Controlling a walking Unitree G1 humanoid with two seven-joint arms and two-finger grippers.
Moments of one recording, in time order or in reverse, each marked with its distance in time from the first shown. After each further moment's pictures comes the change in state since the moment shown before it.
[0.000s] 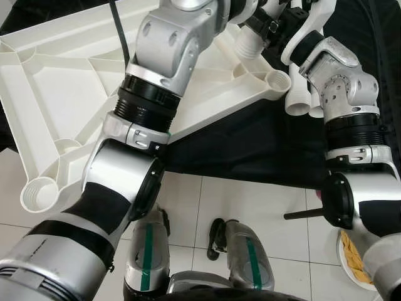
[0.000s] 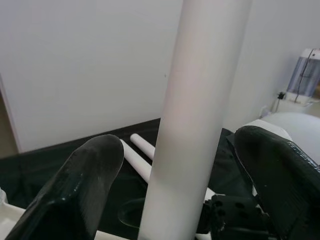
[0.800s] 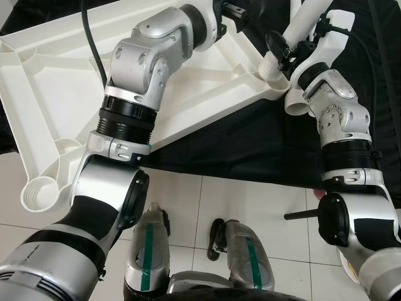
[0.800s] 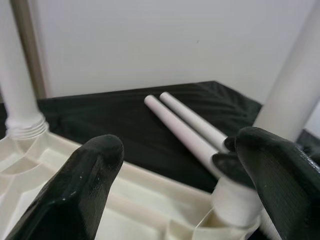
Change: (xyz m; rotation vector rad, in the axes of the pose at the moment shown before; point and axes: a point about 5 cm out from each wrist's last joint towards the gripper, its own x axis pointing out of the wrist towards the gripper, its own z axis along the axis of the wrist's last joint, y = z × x) left arm -0.037 0.038 -0.041 -0.023 0.106 0.158; right arm -0.037 -0.026 -0.035 -0.042 0.005 -0.330
